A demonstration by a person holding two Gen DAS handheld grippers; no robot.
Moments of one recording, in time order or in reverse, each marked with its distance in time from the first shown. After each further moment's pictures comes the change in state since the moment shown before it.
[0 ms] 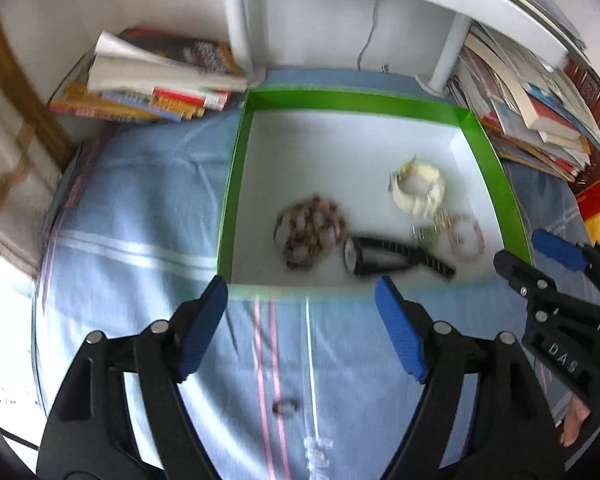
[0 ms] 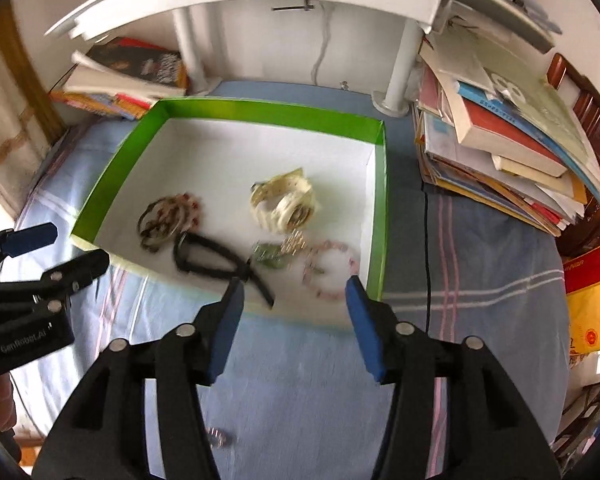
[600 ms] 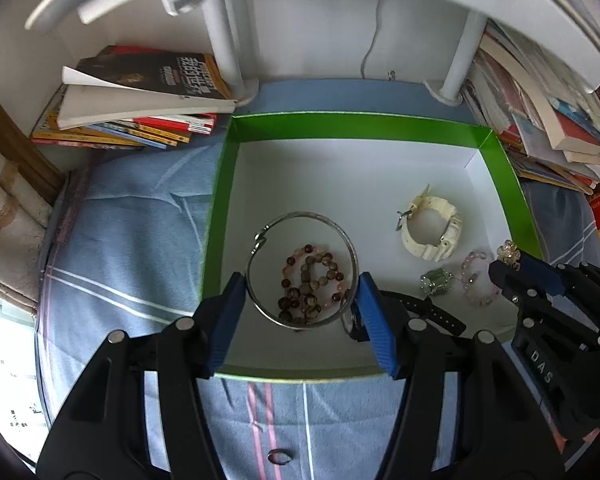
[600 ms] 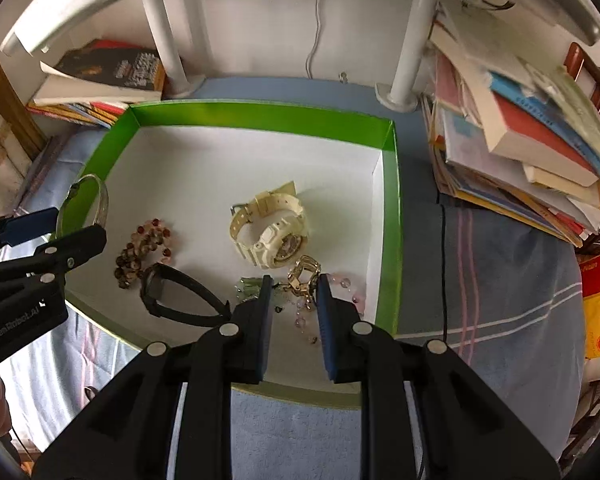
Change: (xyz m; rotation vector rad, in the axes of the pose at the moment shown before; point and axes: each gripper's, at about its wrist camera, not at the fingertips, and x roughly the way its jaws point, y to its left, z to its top) left arm 0.037 -0.019 0.058 0.032 -0.004 0.047; right arm 0.056 -0.018 0.034 0.040 0.035 0.018
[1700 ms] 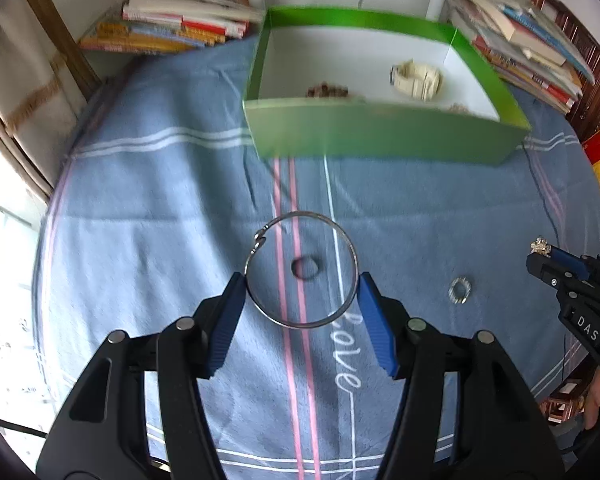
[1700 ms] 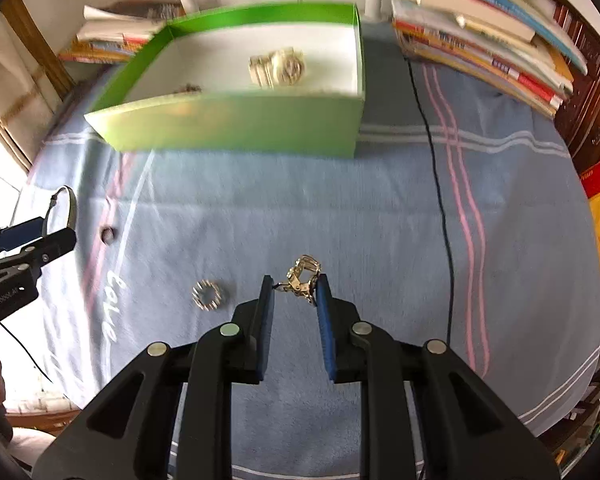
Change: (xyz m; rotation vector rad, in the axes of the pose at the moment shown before) left arm -0.056 0.030 -0.164 0.000 0.059 0.005; right arm -0.065 0.008 -0.154 0.072 0.073 0.050
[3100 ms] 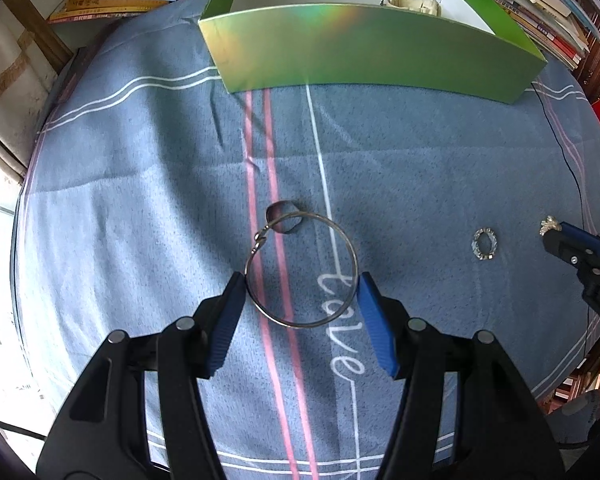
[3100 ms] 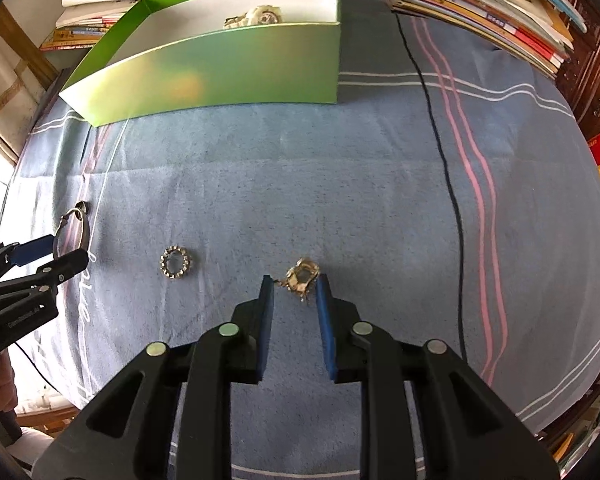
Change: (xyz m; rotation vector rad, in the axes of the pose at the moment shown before) left arm 0.041 -0.025 -0.023 0.045 0.145 -0.007; right arm 0.026 -0.017 -0.029 0.049 0.093 -0.006
